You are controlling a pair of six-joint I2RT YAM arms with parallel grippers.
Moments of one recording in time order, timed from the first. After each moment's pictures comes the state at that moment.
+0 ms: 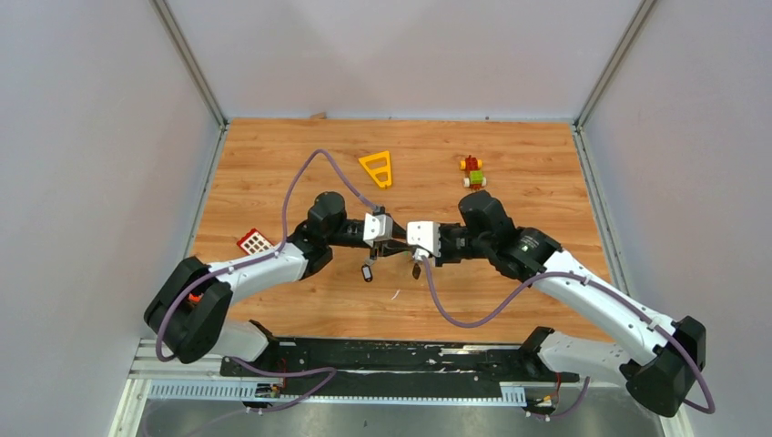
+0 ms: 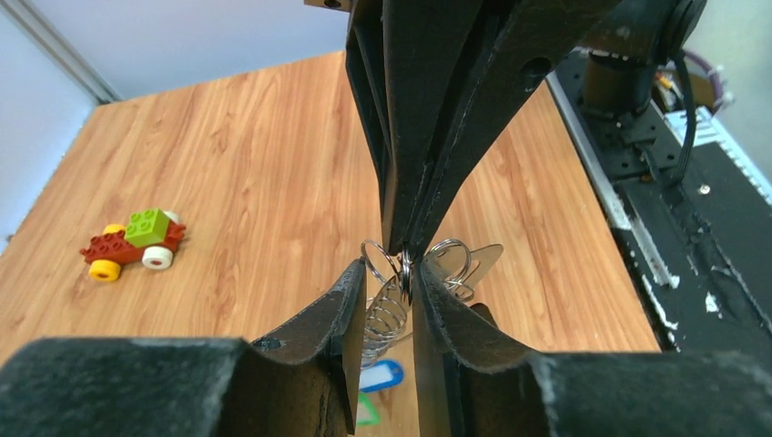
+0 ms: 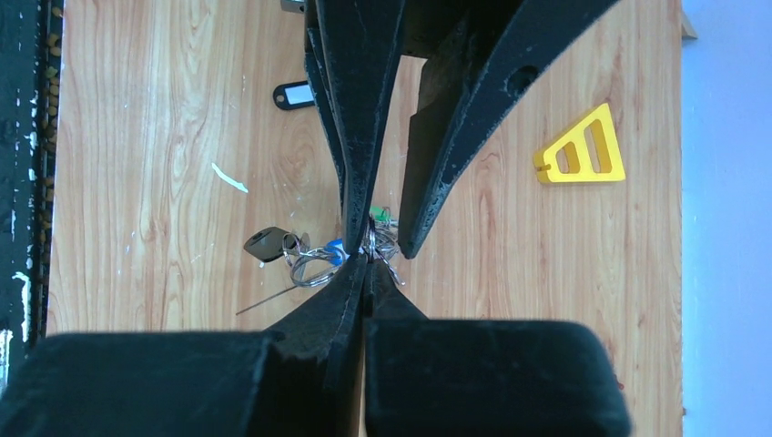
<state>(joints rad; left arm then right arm) -0.68 1.39 0.67 0.64 0.93 0.29 0.78 1.07 0.95 -0.50 -0.40 -0.81</state>
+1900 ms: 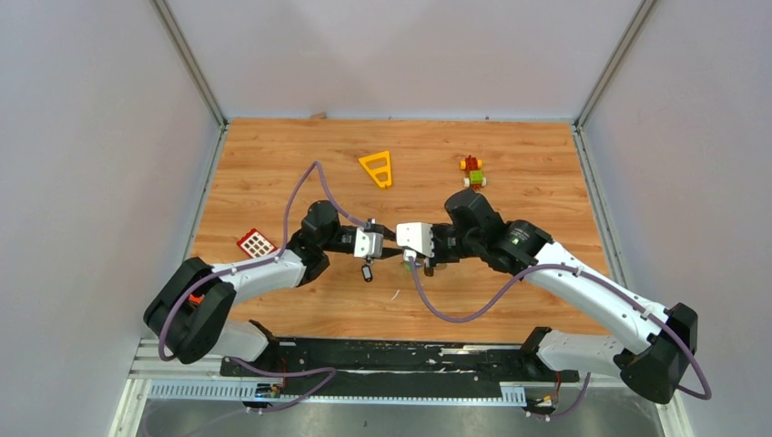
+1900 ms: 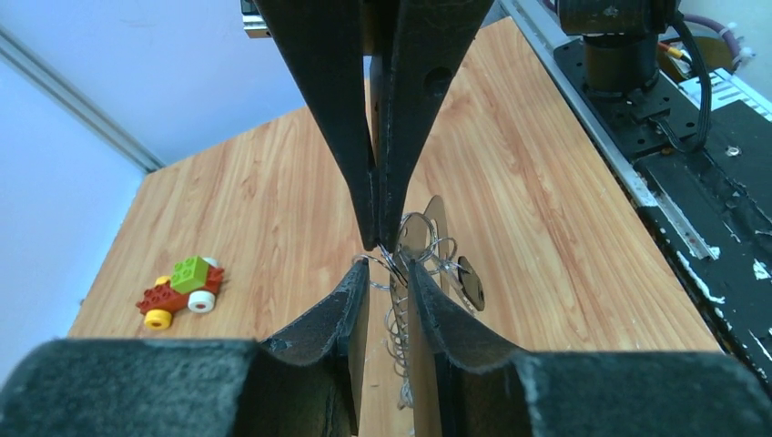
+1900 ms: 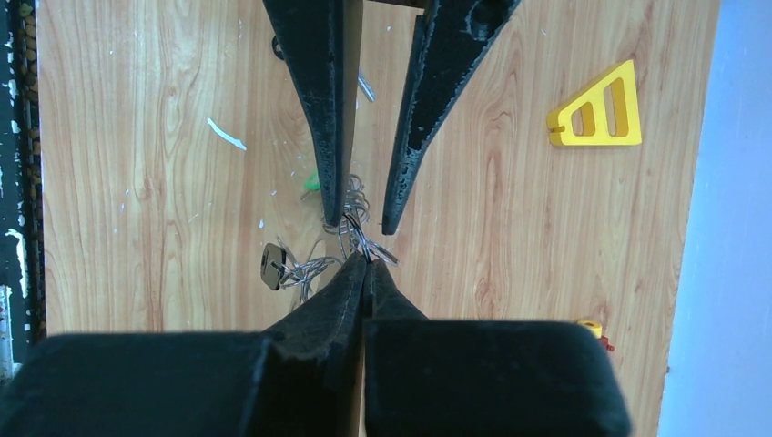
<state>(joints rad) -0.68 1.37 0.59 0.74 0.99 0.45 0.84 1.15 1.05 -0.65 -0.26 -0.84</state>
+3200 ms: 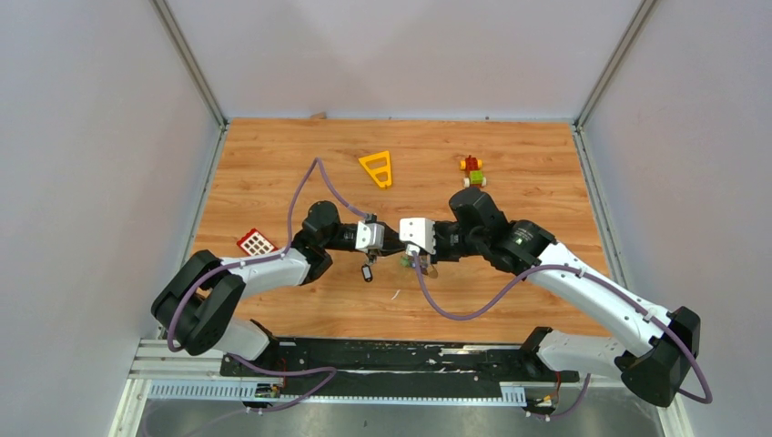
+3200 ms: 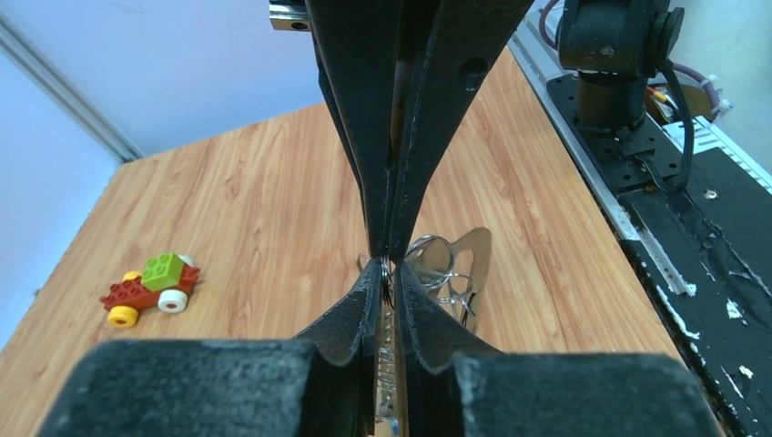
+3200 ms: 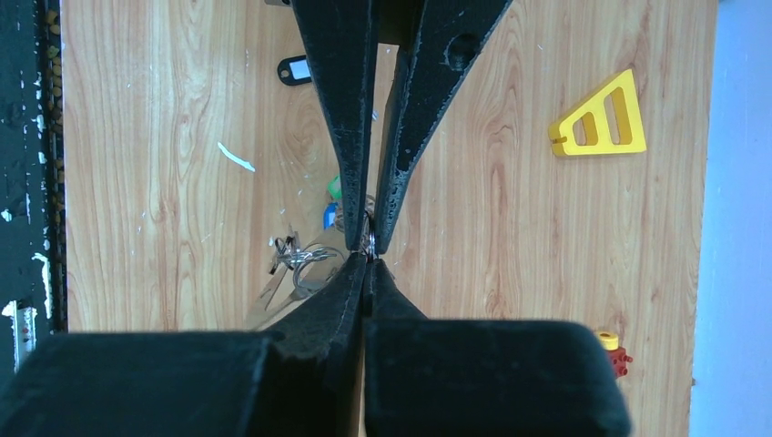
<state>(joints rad) -0.68 1.43 0.59 0.89 0.99 0.27 0.81 1.14 1.05 -0.62 -0.31 -0.79</state>
